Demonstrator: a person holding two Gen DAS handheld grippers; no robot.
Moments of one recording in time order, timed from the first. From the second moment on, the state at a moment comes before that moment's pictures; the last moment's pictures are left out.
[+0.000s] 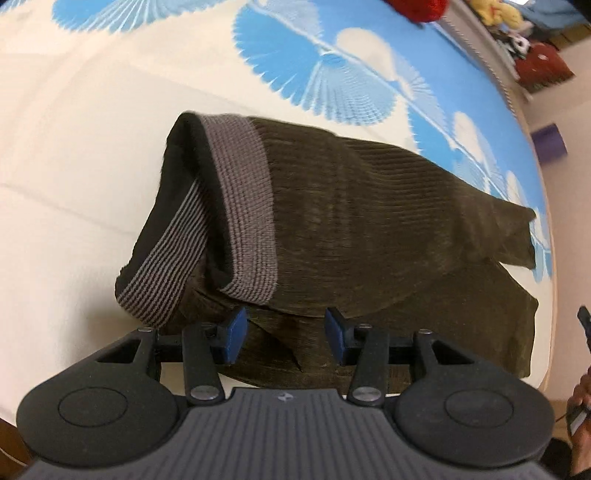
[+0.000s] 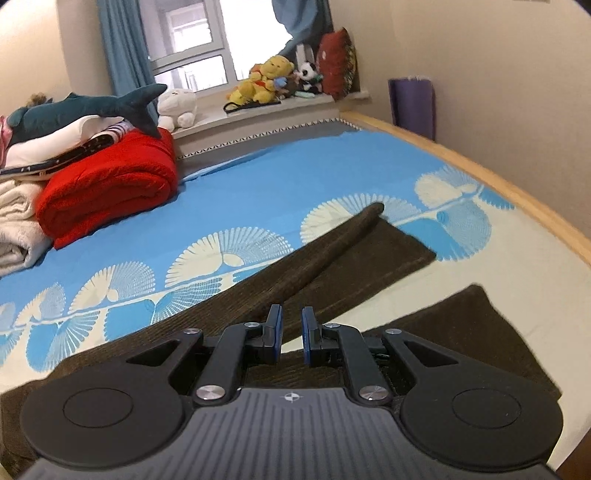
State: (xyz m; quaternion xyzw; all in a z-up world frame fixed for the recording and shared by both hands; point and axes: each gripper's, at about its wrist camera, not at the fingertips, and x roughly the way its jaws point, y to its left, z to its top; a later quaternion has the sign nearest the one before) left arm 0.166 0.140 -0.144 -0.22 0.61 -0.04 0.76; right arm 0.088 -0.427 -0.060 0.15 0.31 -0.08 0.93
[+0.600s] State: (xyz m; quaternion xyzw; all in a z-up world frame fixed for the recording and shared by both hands) left arm 0.189 0.149 -0.159 -0.26 0.62 0.04 0.74; right arm 0.188 -0.485 -0.123 0.36 0.32 -0.10 0.87
